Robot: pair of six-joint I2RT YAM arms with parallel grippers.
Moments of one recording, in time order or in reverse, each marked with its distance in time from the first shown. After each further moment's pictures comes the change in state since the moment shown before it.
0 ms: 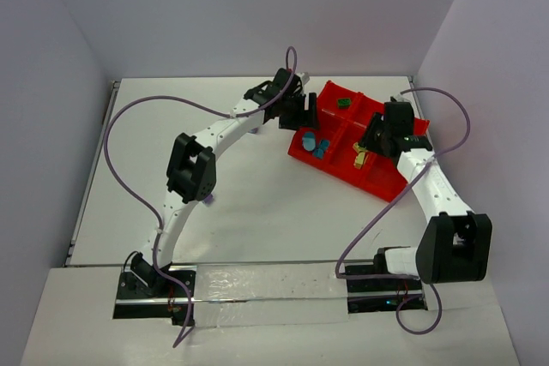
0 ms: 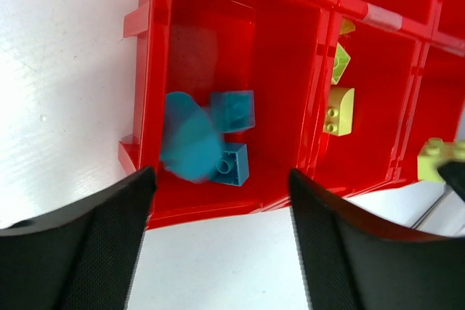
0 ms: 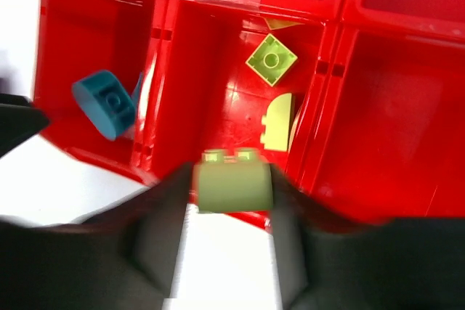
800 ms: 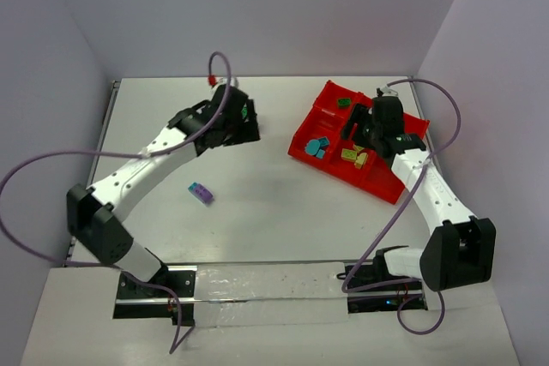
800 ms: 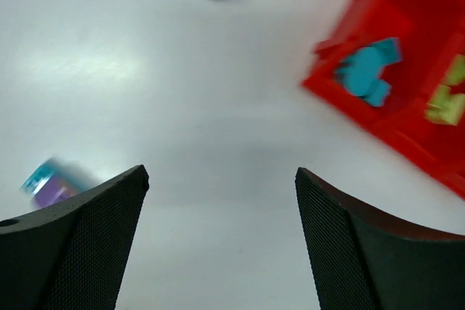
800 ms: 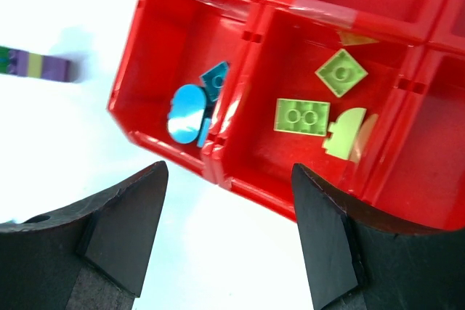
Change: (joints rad) left arm -0.001 -0.827 -0.742 -0.129 -0.536 -0.119; right arm 0.123 -0.038 0.046 0.015 0.001 0.024
